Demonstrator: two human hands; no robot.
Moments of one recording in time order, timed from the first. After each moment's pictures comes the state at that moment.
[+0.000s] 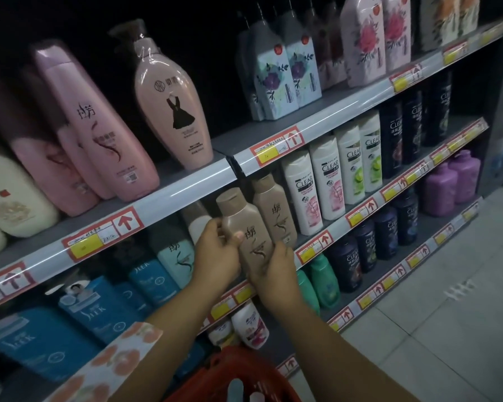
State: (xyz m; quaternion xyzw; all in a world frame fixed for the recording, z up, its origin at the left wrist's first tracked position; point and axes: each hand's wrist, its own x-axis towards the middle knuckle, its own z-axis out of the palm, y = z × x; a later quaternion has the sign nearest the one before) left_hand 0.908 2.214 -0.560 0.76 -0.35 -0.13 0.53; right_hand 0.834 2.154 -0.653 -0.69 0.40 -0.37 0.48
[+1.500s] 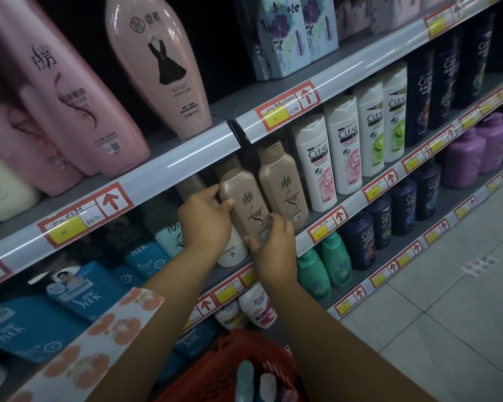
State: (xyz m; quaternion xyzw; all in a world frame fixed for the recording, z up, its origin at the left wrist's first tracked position) left_hand 0.948 2.191 -0.560 0.82 -0.36 0.01 0.45; right_hand 0.882 2.143 -0.673 -0.65 0.43 -0.42 0.46
